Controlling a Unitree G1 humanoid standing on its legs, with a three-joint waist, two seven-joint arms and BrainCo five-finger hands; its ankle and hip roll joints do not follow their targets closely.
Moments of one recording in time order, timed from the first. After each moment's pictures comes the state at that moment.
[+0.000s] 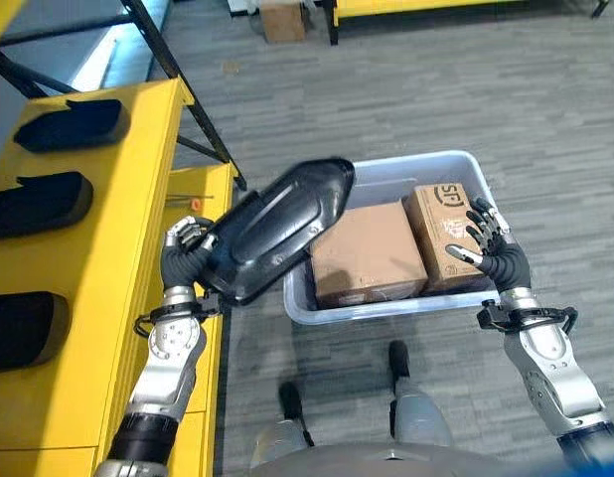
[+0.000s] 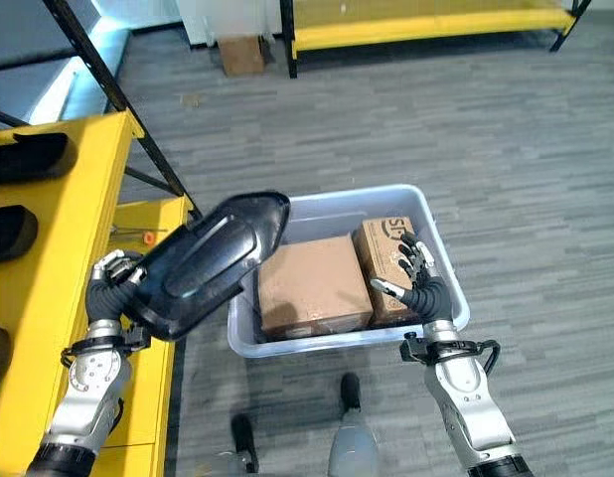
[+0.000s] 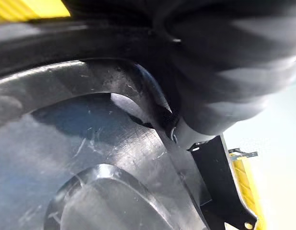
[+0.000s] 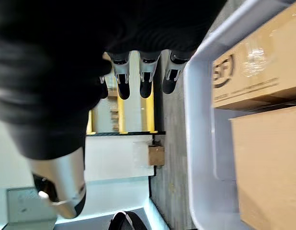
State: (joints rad) left arm 0.11 0.40 0.00 0.02 -0.29 -0.23 0.28; right arm 0.10 -0.51 0.13 -0.12 0.44 -0.17 -0.12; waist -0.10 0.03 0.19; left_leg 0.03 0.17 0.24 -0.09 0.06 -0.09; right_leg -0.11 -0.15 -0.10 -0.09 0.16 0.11
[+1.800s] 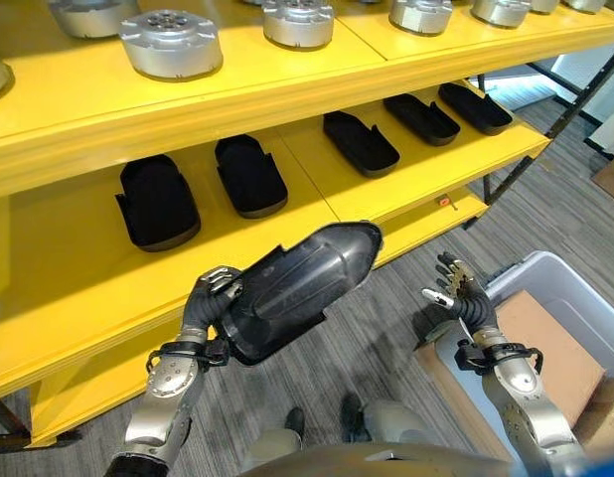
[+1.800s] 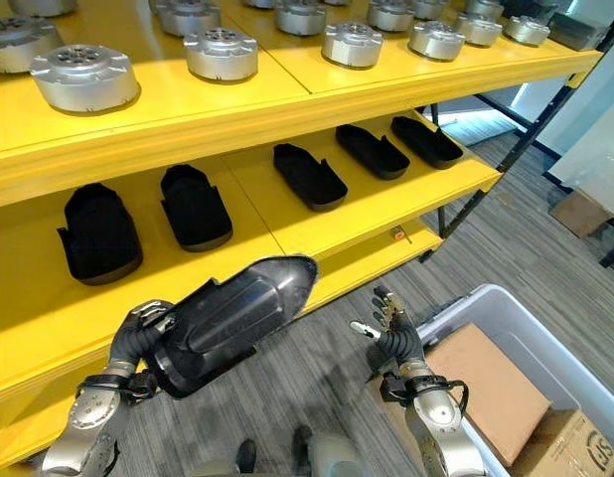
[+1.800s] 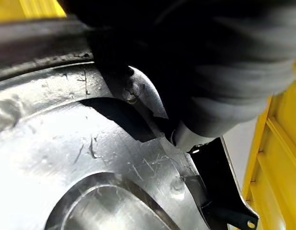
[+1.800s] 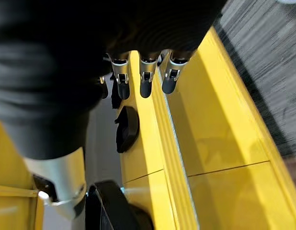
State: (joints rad) left arm 0.21 0.43 -0.11 0.04 -0.40 -0.13 0.09; right arm 0.19 -0.38 0.17 -0.01 0.44 -0.10 -0.04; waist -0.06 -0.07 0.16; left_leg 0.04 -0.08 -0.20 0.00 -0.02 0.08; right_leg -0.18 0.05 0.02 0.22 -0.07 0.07
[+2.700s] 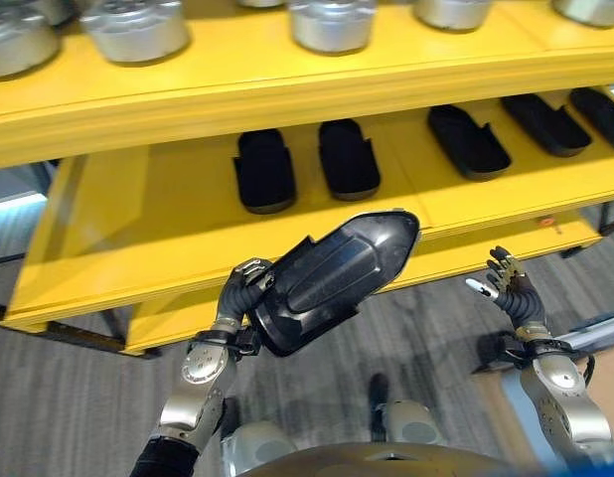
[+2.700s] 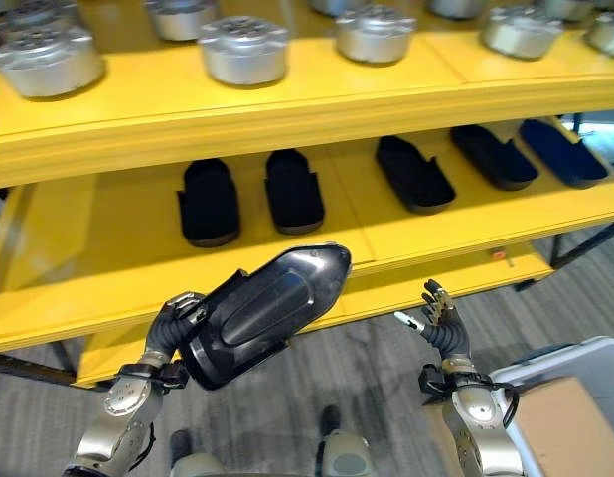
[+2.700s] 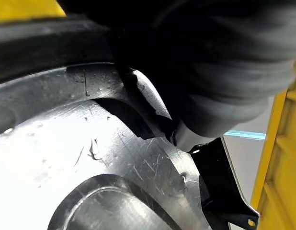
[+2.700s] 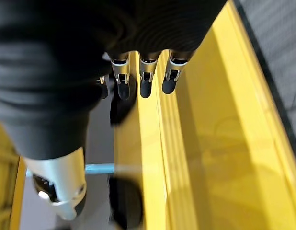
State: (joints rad) left arm 0.11 0.34 -0.19 0.06 -0.44 -0.12 0.07; right arm 0.21 -0.46 0.04 0.03 0.45 -0.11 -0.10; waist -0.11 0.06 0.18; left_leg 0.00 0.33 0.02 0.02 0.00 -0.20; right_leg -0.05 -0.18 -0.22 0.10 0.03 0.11
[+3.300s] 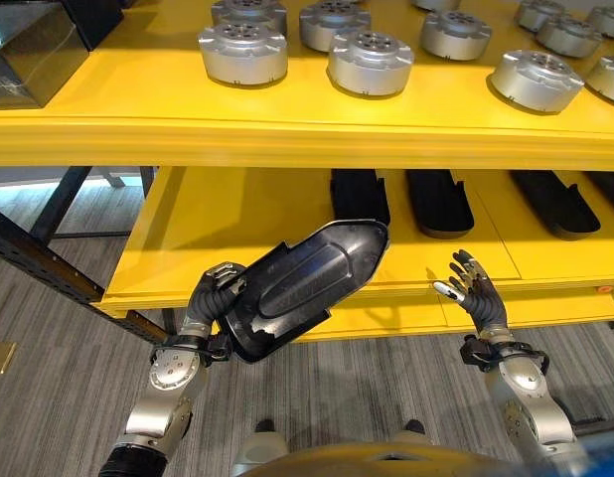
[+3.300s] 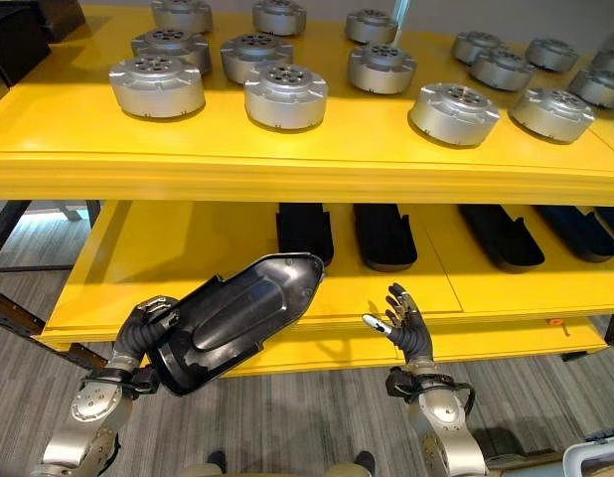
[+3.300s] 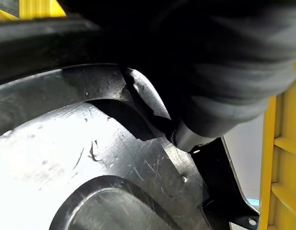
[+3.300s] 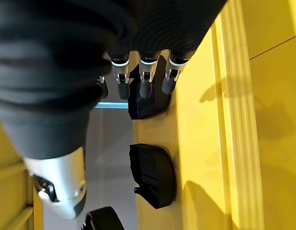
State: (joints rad) left arm 0.18 0.48 -0.10 0.05 -0.44 -0.12 0.10; right arm 0.19 -0.33 0.13 0.01 0.44 -0.10 -0.08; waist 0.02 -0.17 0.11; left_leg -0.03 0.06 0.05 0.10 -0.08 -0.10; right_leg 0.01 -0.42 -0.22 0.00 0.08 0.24
